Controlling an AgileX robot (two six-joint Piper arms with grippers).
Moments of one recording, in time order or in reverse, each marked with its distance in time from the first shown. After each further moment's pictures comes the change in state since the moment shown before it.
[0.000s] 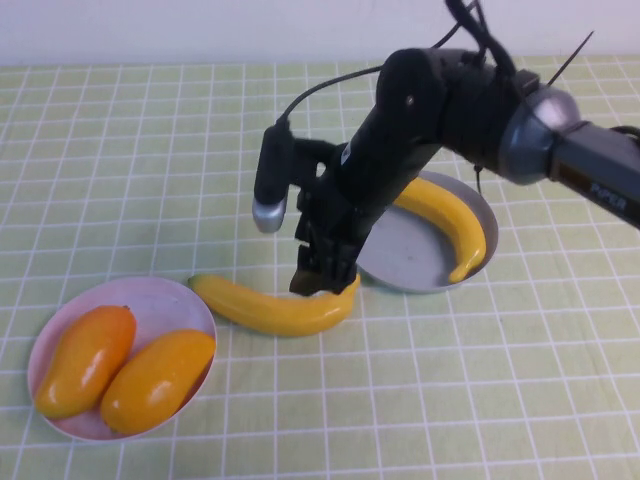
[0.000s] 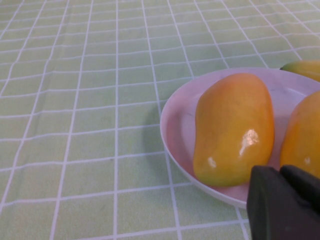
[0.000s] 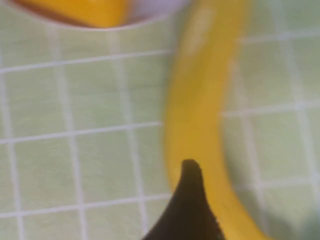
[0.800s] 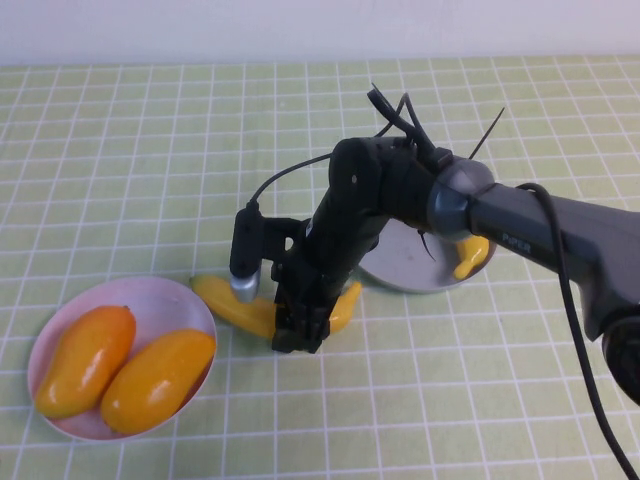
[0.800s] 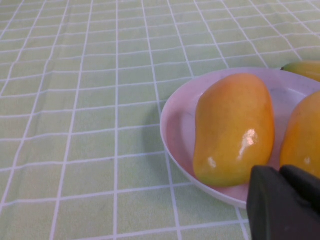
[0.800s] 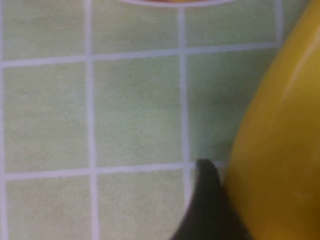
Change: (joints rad) right arm 0.065 0.168 0.000 0.063 -0.037 -0.079; left arm 0.000 0.000 0.000 0.000 0.000 0.000
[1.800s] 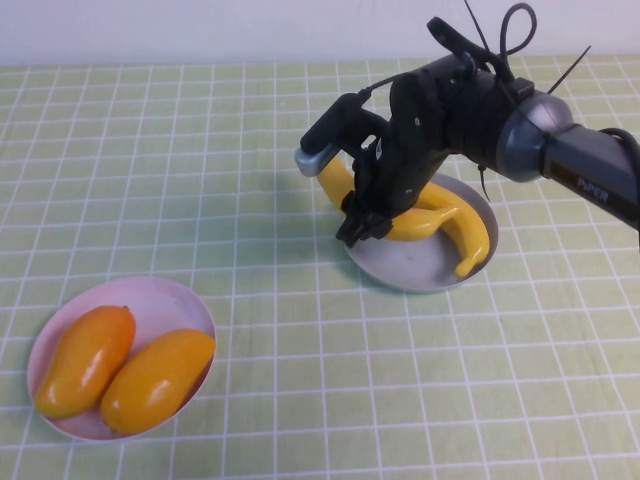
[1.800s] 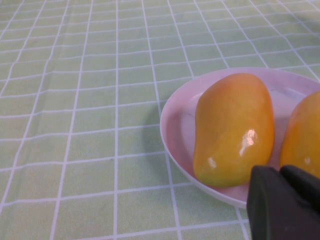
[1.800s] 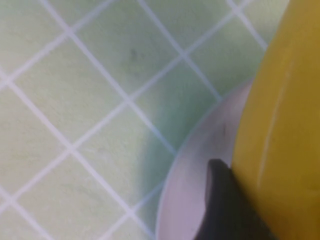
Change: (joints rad) right arm -0.112 -0.087 -0.037 -0.422 -0.082 0.714; left arm 0.000 0.000 0.000 0.007 0.000 0.000
